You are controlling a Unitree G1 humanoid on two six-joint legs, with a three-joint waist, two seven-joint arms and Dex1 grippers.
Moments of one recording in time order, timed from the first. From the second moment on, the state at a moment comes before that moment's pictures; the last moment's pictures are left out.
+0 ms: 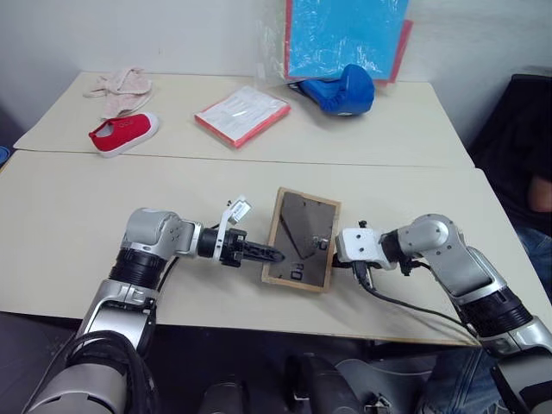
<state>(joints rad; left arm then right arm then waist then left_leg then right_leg) -0.78 0.47 -0.10 0.32 -0.60 1.39 -1.00 -0.53 -0.73 0.29 -0.06 0.03 0.26 1.25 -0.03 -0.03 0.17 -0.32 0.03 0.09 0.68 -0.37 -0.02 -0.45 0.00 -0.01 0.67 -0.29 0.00</state>
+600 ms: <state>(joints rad) -0.66 0.52 0.08 -0.01 -0.70 1.41 -0.87 -0.81 -0.59 0.07 -0.07 0.51 0.91 1.13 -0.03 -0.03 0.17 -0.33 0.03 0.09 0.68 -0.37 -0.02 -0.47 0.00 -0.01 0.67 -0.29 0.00</state>
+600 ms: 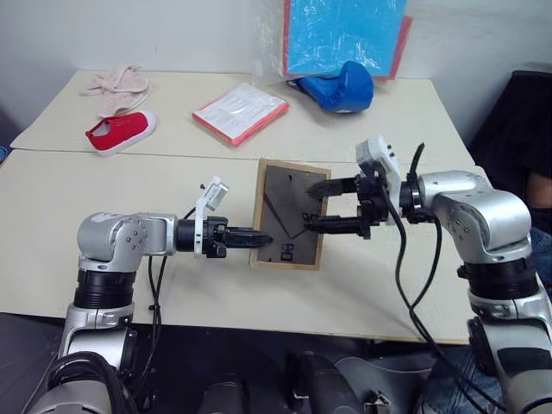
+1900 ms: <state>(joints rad) -0.74 0.60 0.07 0.07 -0.78 1.42 -0.90 -0.94 -0.67 0.33 0.56 -1.12 -1.08 -0.21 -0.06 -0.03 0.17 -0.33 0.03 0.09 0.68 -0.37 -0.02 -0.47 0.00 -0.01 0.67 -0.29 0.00</state>
